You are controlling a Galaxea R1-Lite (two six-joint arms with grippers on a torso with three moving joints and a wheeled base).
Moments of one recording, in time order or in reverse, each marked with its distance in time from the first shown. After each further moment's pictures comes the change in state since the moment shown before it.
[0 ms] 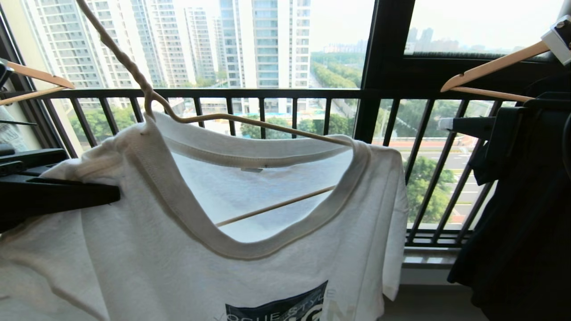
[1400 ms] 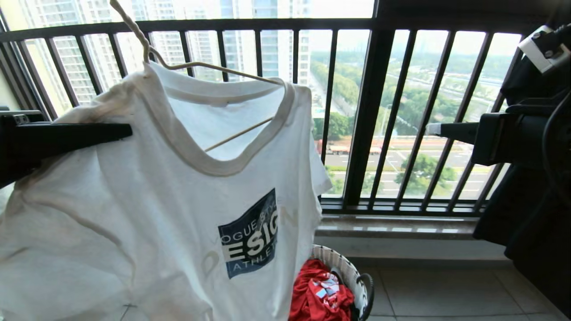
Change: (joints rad) left arm 0.023 0.012 -0.072 -0.006 0.351 0.000; right arm 0.001 0.040 -0.001 -0.006 0.000 0.000
